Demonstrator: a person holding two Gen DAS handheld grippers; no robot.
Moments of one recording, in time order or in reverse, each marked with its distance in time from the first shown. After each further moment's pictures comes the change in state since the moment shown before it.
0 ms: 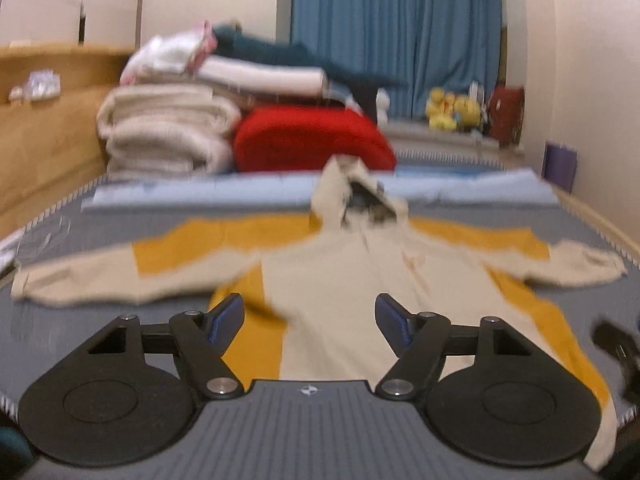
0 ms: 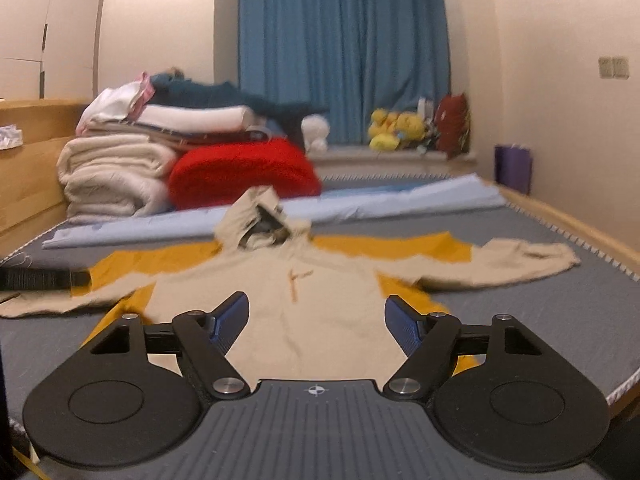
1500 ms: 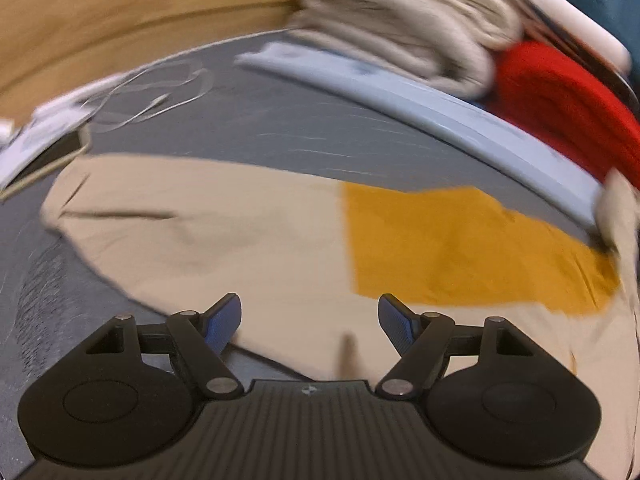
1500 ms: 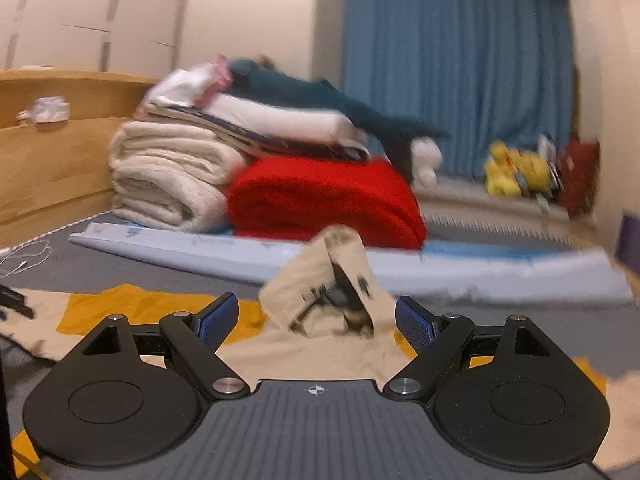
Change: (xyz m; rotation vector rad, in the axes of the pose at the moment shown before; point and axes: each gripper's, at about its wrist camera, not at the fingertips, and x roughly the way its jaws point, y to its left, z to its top) left arm 0.322 0.357 0.021 -0.448 0.411 0.455; right arm 0.282 0.050 0.113 -0.169 0.000 0.285
